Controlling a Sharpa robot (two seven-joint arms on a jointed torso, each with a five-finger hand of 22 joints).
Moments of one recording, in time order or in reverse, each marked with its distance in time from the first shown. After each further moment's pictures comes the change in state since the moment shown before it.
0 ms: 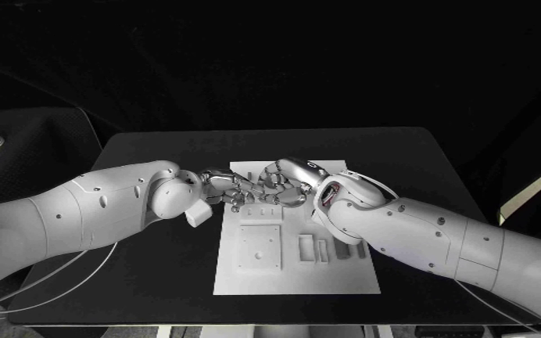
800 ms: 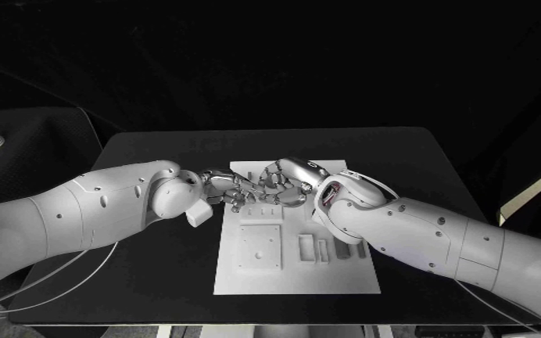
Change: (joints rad) left arm 0.000 0.000 0.000 0.004 0.000 -0.003 -0.006; left_hand -0.006 -0.017 -0.006 0.005 -0.001 -0.006 -0.006 -0.001 -0.006 -0.014 0.022 -0.019 -0.011 0.007 0.000 0.004 0.006 0.000 0.004 0.000 0.004 0.001; right arm 0.000 0.000 0.000 -0.003 0.003 -0.003 0.005; right_hand 0.007 0.040 0.037 0.007 -0.004 0.037 -0.024 0.030 0.008 0.018 -0.004 0.008 -0.004 0.014 -0.007 0.004 -0.002 0.000 0.000 0.000 0.000 0.000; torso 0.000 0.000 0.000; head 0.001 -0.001
